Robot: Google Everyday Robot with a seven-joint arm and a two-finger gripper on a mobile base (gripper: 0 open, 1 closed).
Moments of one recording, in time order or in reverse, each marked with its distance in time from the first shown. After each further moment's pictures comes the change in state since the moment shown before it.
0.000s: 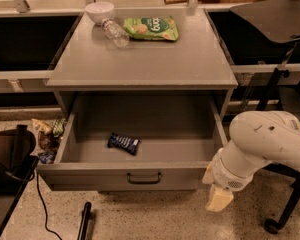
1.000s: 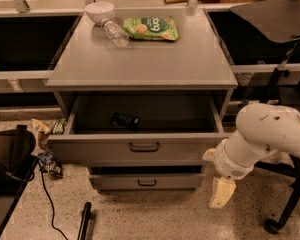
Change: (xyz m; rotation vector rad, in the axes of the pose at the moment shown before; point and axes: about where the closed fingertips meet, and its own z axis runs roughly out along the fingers) arm 0.006 -0.033 0.003 0.024 -0.065 -0.021
